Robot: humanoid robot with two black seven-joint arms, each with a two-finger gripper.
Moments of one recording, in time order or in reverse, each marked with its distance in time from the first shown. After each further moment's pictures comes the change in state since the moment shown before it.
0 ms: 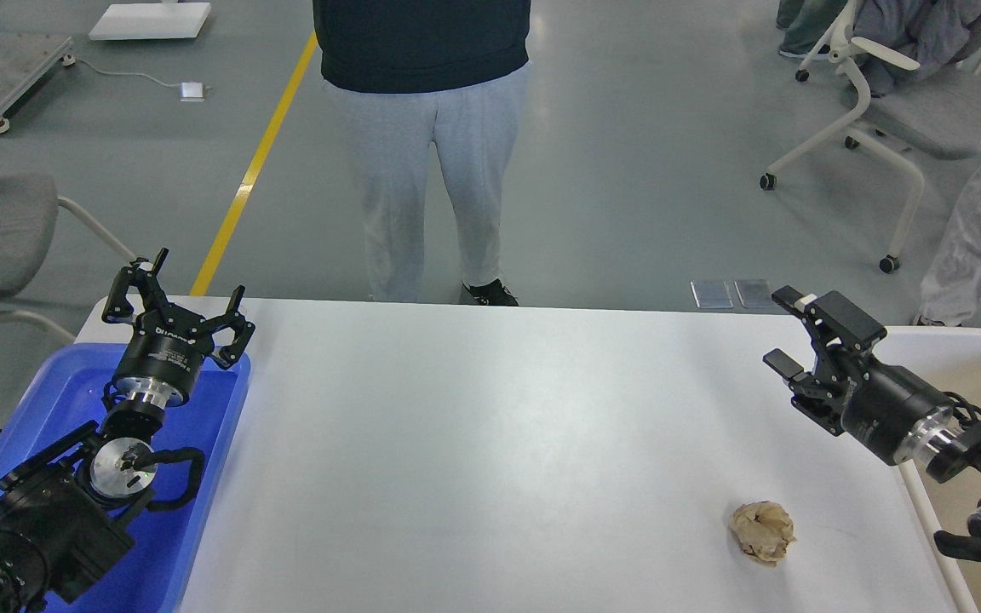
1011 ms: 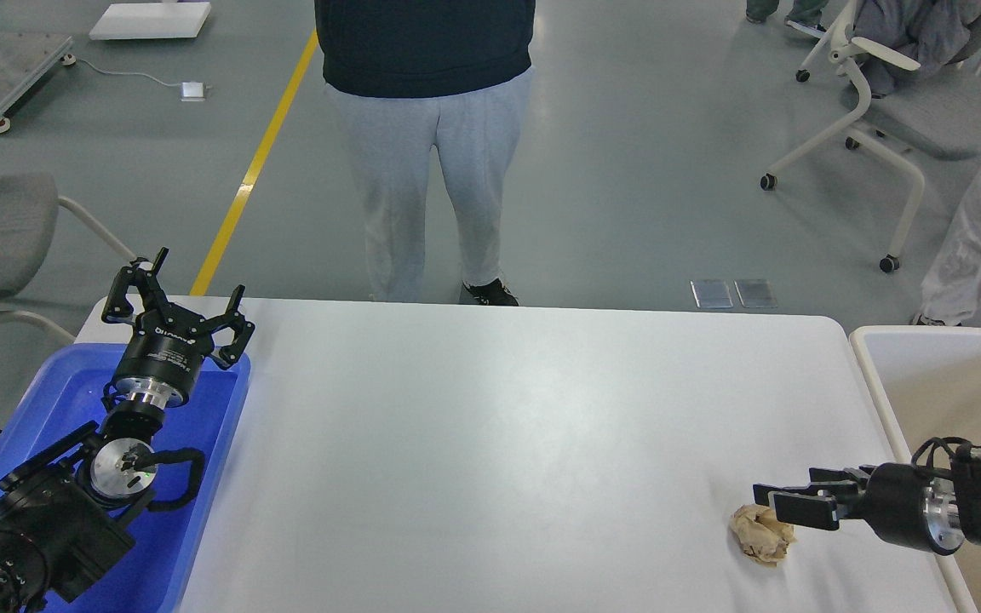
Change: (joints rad) left arm 0.000 0.000 0.000 0.000 0.000 0.000 0.000; right arm 0.407 -0.151 -0.758 -0.109 -0.829 -0.017 -0.006
